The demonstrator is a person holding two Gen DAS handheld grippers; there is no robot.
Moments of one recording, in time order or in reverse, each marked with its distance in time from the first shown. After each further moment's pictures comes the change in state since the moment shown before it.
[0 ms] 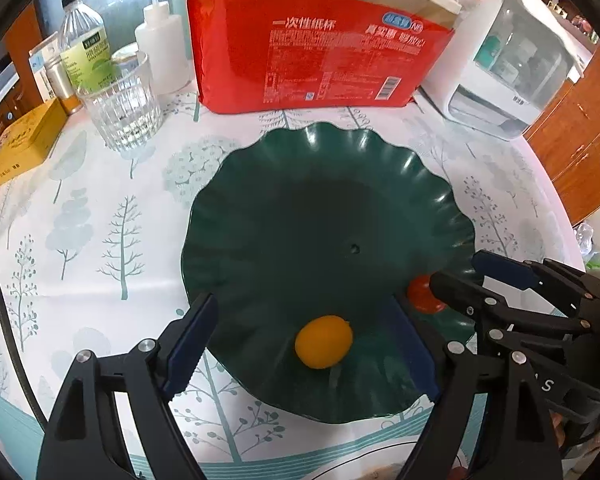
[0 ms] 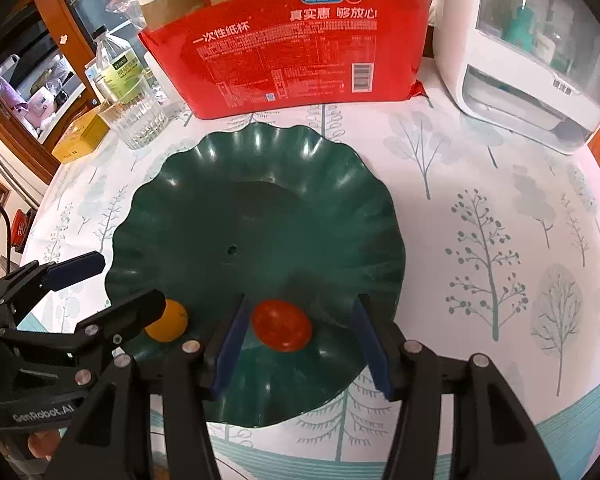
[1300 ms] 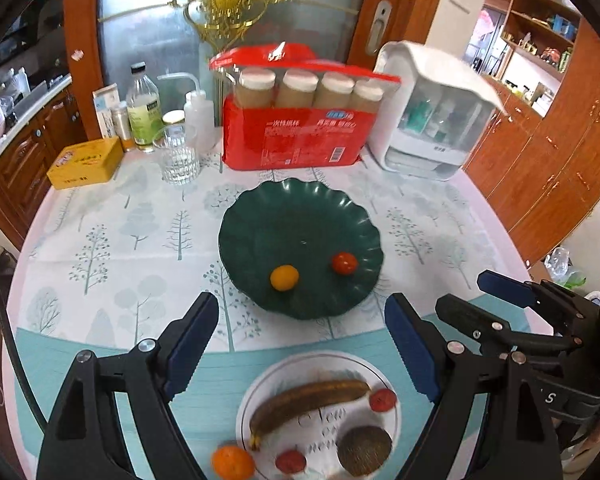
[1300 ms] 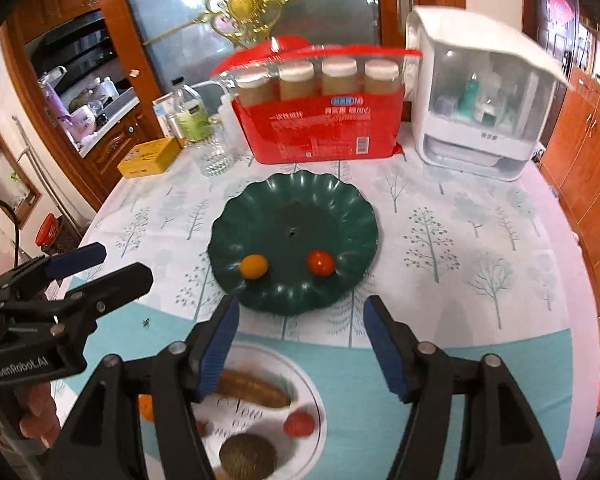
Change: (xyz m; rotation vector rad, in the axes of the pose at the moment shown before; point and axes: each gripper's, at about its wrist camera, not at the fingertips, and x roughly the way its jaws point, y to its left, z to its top) left arm -0.197 -0.033 -0.088 -0.021 -0.217 -0.021; right arm -0.183 0.033 -0.090 -0.052 -0.191 0.010
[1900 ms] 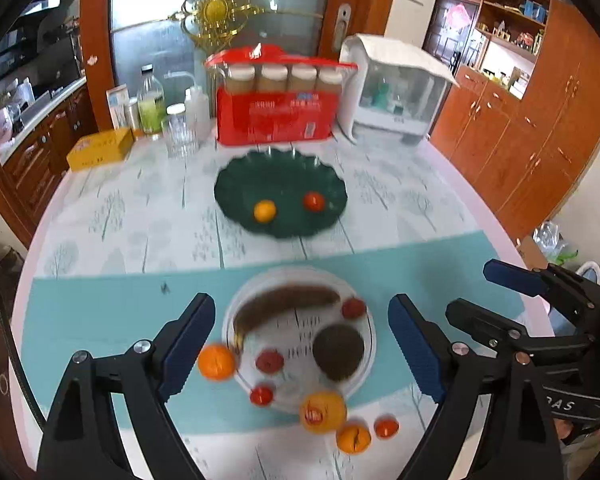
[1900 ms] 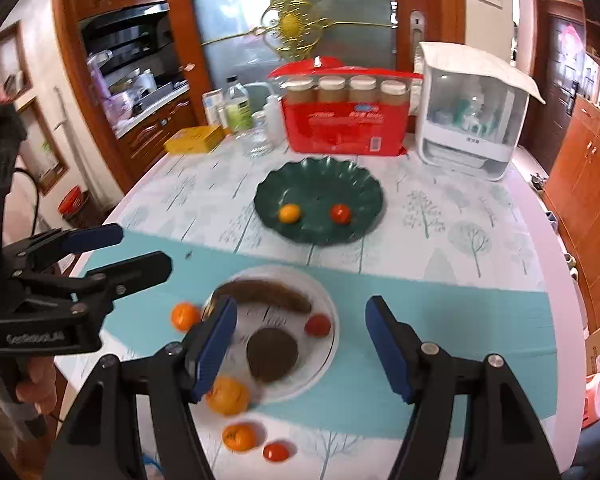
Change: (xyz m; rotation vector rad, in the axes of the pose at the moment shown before) left arm -0.082 -0.033 -0.117 0.053 -0.003 -0.011; right arm -0.089 0.021 -0.115 -0.105 -0.057 0.050
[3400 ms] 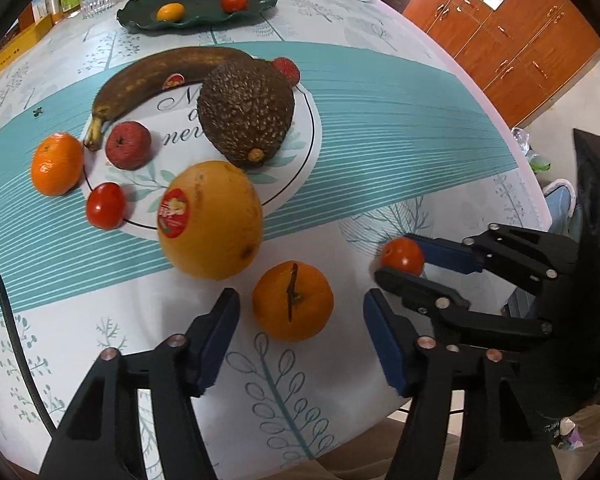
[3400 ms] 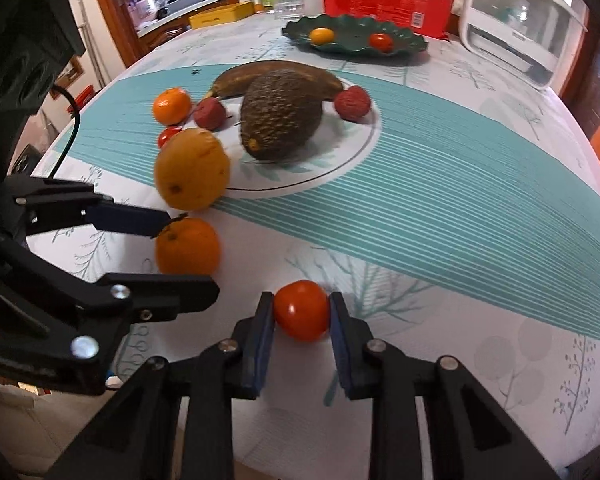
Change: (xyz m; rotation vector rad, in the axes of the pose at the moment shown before) left arm 0.114 -0.052 -0.161 0.057 0.362 -0.164; right arm 0.086 -0.003 -0.167 -0.108 0.241 0.028
